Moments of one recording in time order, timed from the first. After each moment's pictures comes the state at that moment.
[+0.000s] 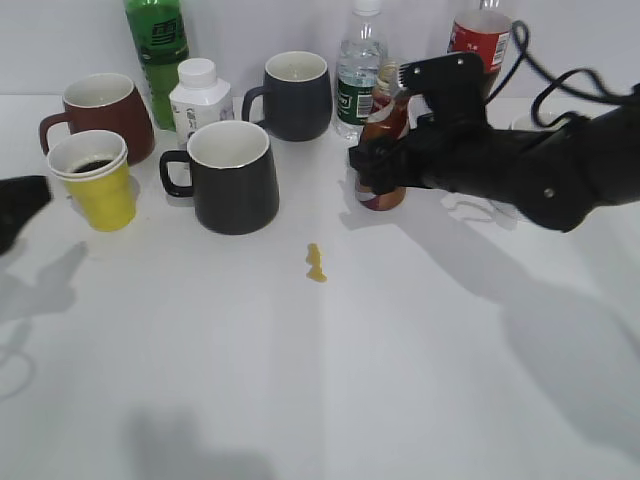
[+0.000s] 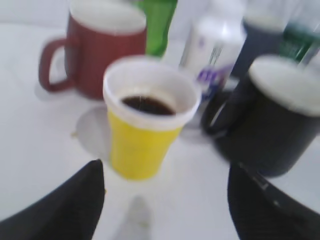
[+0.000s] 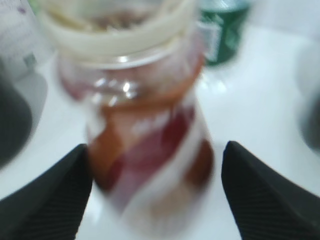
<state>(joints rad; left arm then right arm) -0.16 1.23 -0.26 0.28 -0.59 -0.45 0.45 1.99 -0.98 -0.21 -0.55 0.19</state>
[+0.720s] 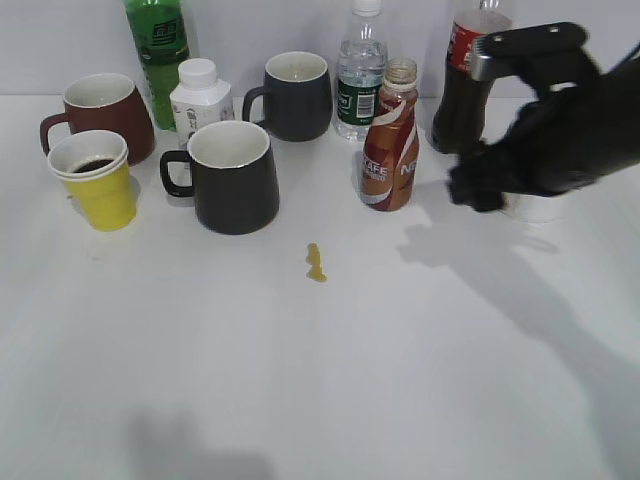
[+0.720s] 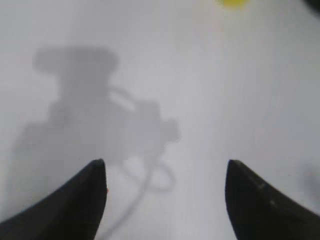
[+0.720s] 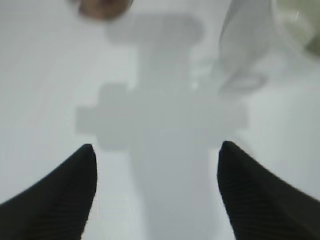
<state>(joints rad) -0.16 0.69 -0.63 0.09 0.97 -0.30 0.45 1.59 -0.93 -0.20 0.26 0.26</state>
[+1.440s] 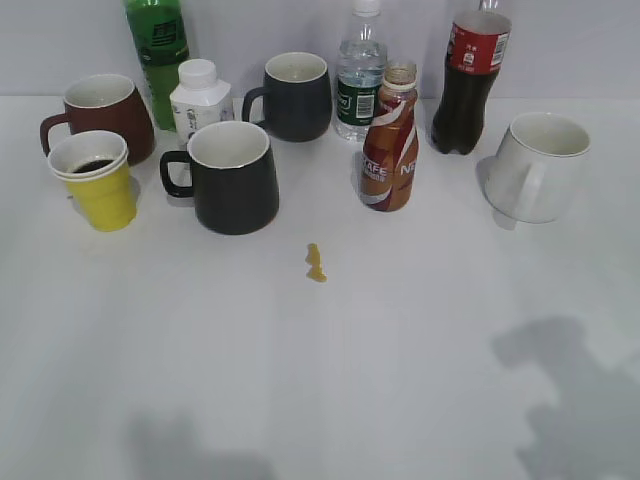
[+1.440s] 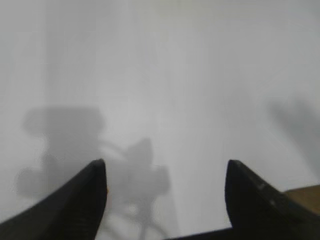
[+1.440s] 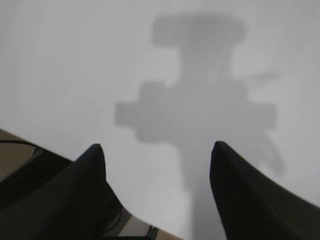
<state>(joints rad) -0.16 0.28 -0.57 -0.02 1.21 -0.05 0.45 0.85 -0.62 0.12 0.91 0.00</state>
